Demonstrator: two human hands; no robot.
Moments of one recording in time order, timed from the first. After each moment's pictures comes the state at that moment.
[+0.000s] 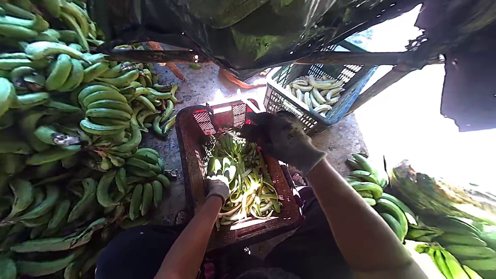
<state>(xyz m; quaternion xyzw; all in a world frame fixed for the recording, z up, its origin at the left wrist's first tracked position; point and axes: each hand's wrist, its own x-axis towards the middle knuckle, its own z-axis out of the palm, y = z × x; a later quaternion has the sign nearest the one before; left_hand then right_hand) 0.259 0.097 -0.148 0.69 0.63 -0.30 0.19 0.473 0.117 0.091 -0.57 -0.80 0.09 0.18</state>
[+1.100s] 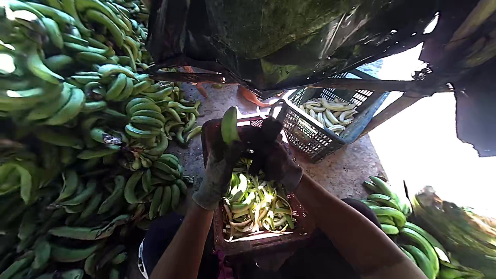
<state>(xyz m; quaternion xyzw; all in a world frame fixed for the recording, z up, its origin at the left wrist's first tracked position) 0.222 0.096 0.071 0.51 0.41 0.56 0.50 0.389 0.111 0.069 -0.33 -0.43 0.69 0.48</state>
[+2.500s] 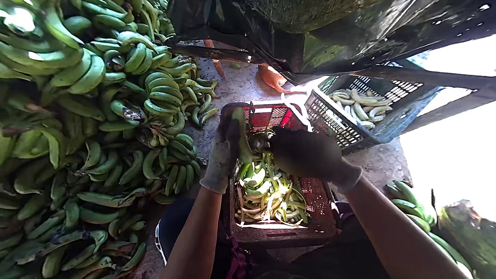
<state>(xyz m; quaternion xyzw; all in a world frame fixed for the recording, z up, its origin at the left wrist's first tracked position) 0.171 0.103 0.060 0.45 0.50 0.52 0.53 0.425 0.113 0.073 -0.44 -0.83 0.23 0.25</state>
